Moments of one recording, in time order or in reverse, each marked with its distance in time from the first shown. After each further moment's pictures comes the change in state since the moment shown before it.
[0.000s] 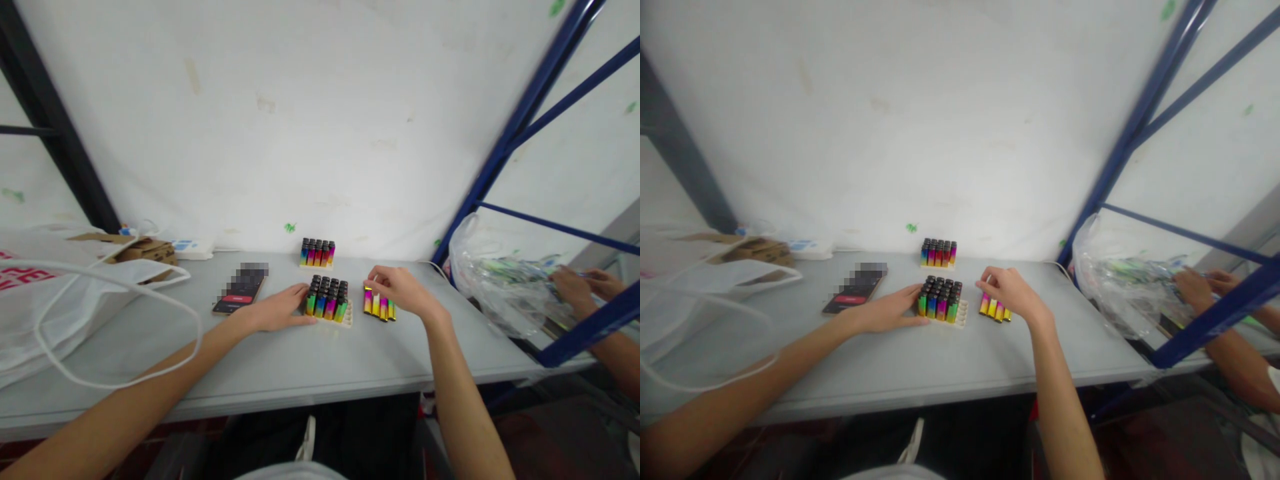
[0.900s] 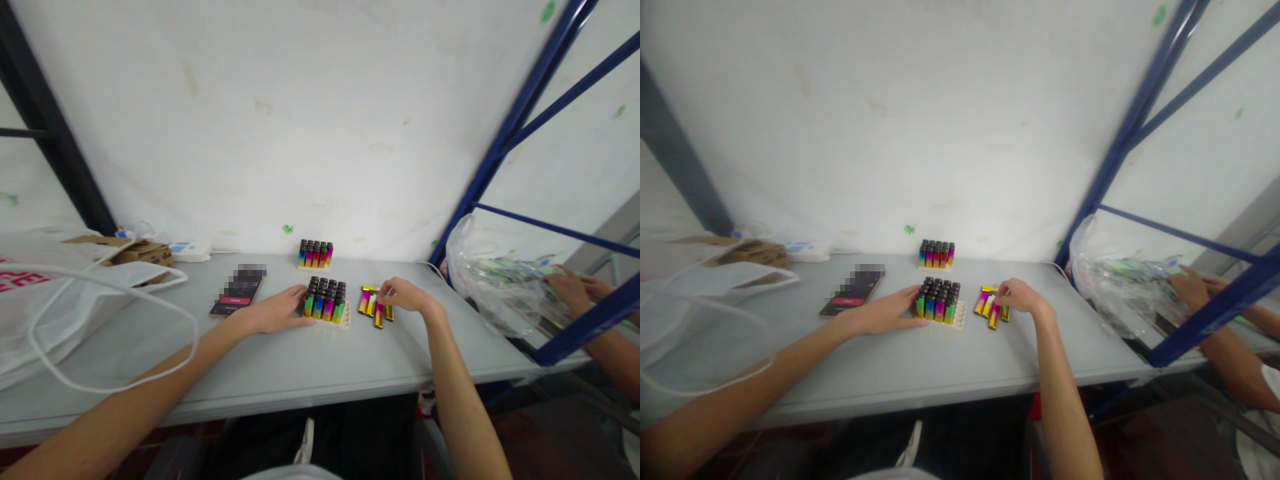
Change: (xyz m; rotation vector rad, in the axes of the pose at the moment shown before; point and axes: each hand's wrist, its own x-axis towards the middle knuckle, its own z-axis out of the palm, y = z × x) left_hand -0.001 -0.003 0.000 0.027 0.009 0.020; right_hand 0.012 0.071 0.010 -0.183 -0.225 0.254
